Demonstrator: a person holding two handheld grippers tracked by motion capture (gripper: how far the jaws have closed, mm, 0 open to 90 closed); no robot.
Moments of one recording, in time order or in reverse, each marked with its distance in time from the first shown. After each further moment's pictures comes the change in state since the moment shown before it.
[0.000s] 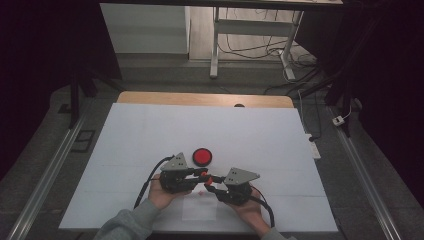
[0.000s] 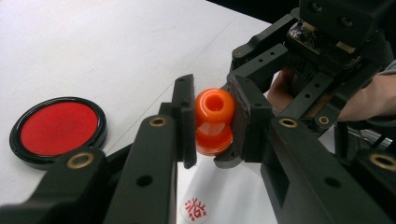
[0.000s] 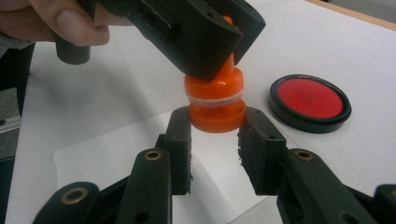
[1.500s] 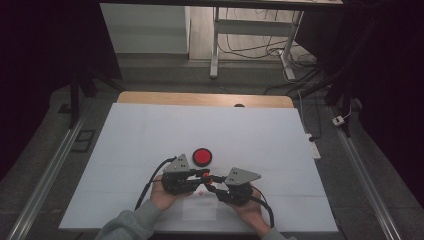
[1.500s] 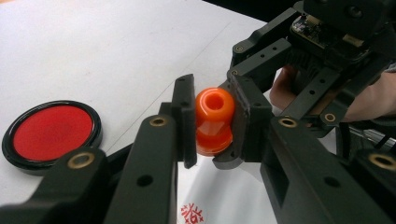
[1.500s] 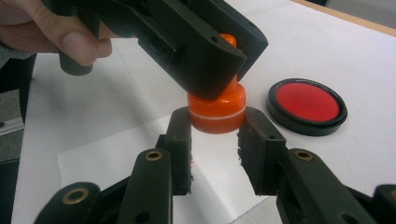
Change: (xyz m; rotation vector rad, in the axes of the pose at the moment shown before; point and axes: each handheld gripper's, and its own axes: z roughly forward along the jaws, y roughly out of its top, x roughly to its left) left arm -0.005 -0.001 0.004 -0.007 0.010 0.014; right arm 0.002 0.003 -0.003 -0.013 -0.006 0.001
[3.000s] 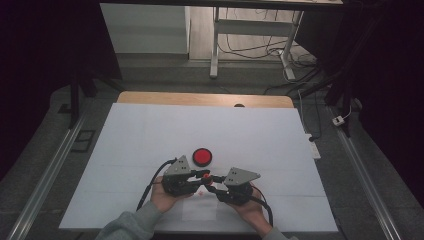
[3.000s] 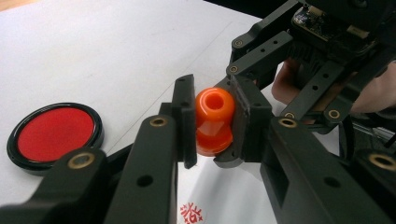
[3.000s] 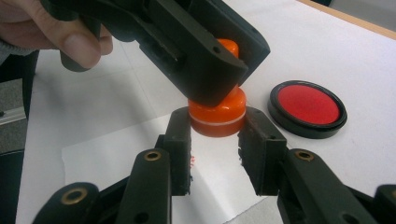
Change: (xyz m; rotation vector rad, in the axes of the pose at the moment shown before) left arm -0.006 0.000 -0.001 -0.002 0.022 0.021; right arm 0.001 0.005 -0.002 0.024 0.009 -0.030
